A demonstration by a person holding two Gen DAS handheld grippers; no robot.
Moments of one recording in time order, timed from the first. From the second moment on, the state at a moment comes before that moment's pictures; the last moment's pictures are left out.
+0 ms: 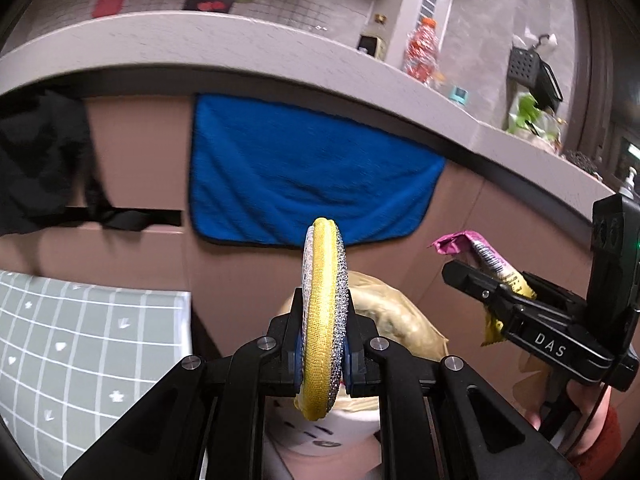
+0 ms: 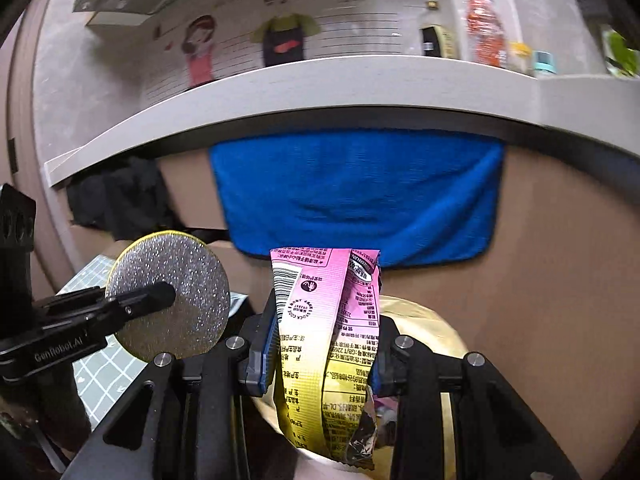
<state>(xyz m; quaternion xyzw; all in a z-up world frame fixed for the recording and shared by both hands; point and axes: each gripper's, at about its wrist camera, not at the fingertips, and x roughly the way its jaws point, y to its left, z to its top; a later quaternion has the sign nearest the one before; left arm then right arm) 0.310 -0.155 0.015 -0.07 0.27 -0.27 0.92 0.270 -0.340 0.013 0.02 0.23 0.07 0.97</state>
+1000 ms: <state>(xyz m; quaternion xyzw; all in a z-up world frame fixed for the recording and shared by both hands) 0.380 -0.216 -0.072 -0.08 0.38 -0.32 0.86 0.332 -0.388 -0.069 0.09 0.31 0.04 0.95</state>
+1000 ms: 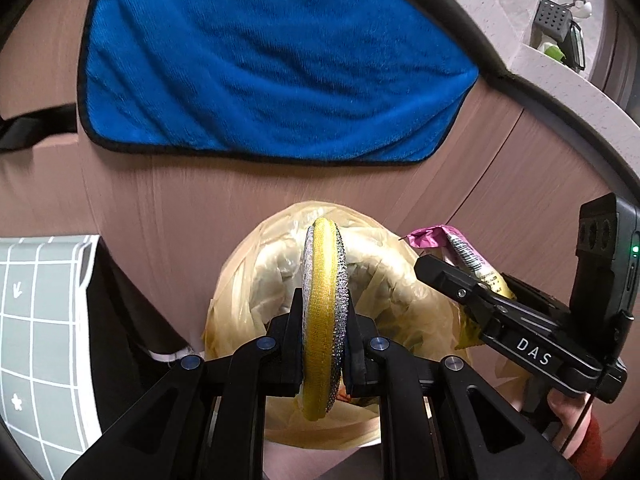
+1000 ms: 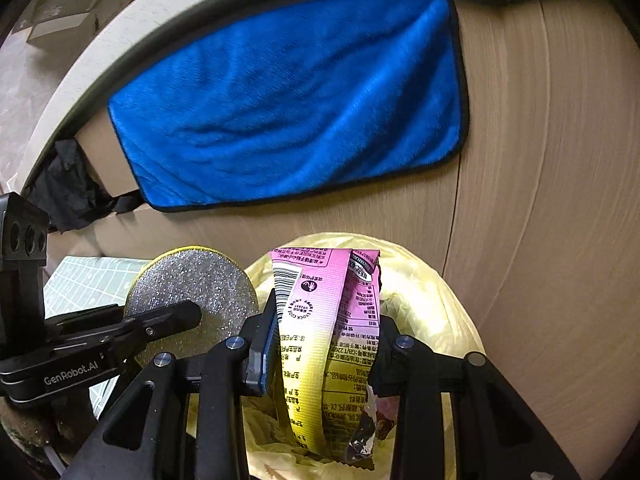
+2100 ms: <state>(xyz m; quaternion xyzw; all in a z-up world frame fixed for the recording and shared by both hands) 0.249 -0.125 -0.032 -0.02 0.33 -0.16 0.93 0.234 -0.357 -0.044 0.09 0.29 0.06 0.95</state>
